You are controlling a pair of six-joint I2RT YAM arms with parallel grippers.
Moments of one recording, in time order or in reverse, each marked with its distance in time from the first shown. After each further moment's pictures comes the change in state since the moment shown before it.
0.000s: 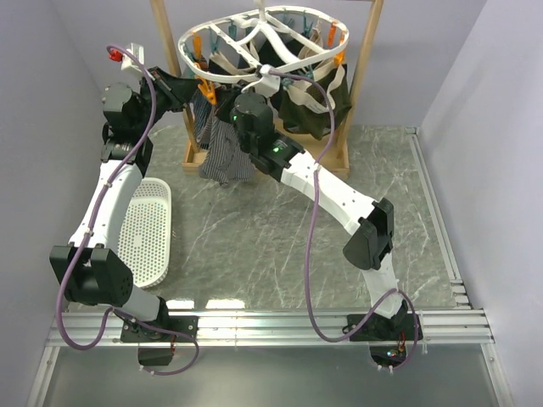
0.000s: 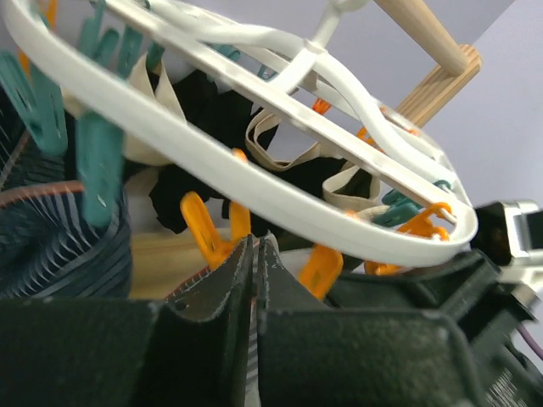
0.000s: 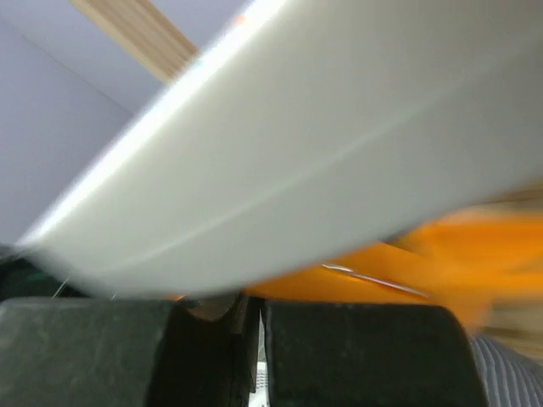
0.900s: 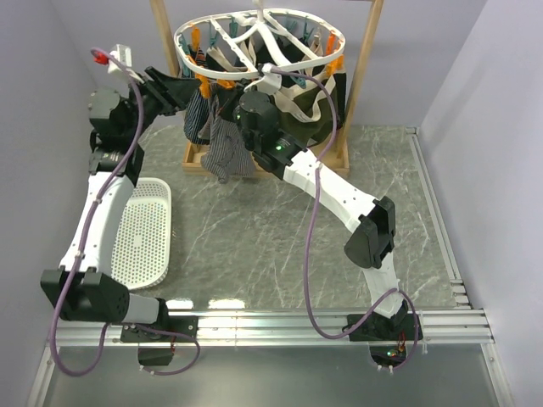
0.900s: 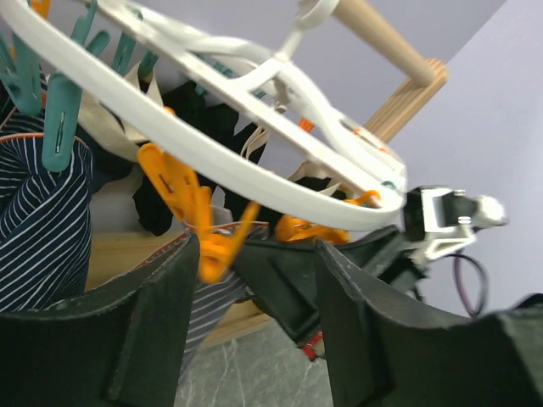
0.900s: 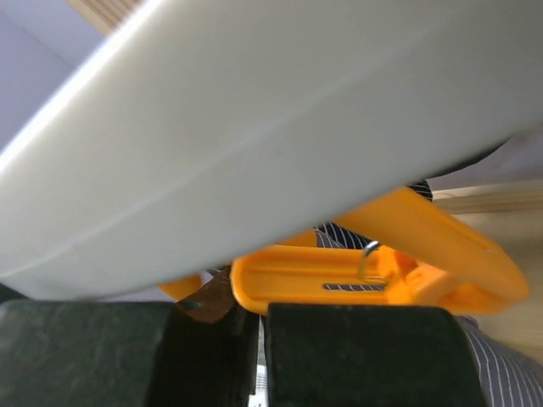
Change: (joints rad) left arm 0.011 -0.103 -0.021 -0.079 -0.013 -0.020; right arm -0.039 -0.001 -0.028 0.025 -0.076 -0.010
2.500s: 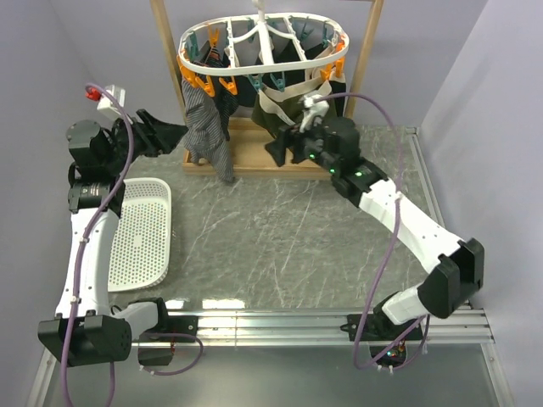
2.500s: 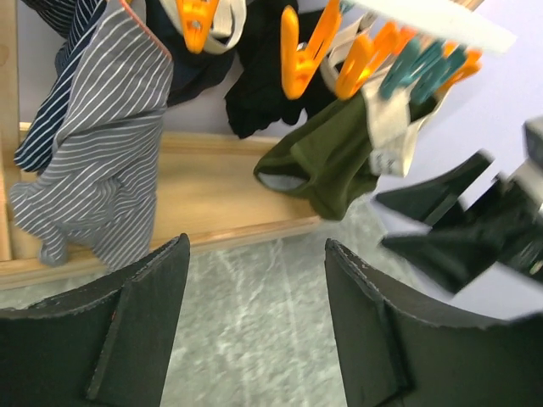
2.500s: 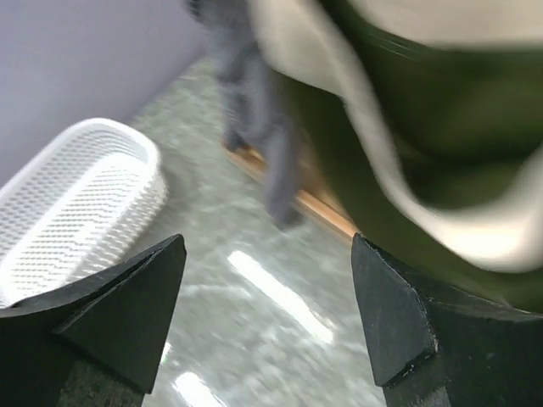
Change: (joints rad) left arm 0.155 -0.262 -0.220 -0.269 0.176 0.180; right arm -0.203 -0.601 -0.794 -0.002 -0.630 -0.493
